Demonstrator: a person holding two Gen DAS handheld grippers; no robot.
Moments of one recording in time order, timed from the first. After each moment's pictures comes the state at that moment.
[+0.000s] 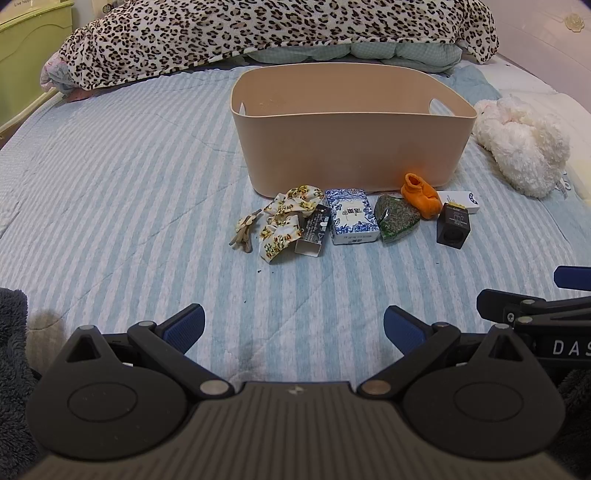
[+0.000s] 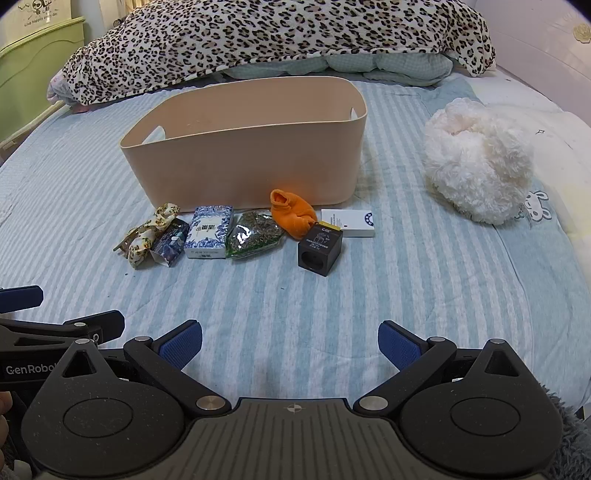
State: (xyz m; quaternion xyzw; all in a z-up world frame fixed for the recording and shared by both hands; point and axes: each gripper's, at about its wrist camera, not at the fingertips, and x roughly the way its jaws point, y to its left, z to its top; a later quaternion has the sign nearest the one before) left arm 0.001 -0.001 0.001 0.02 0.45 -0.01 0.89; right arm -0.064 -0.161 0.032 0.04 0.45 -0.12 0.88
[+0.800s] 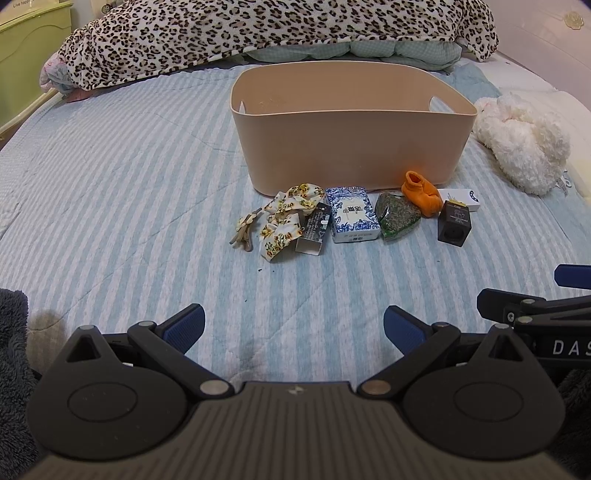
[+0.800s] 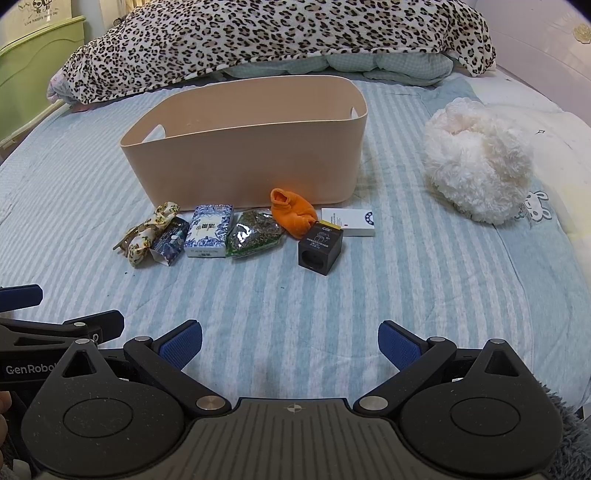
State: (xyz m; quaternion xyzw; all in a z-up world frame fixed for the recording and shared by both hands) left arm 0.002 -0.002 0.001 0.02 0.45 -0.04 0.89; right arm -0.063 -0.165 0.033 0.04 0.45 -0.12 0.88
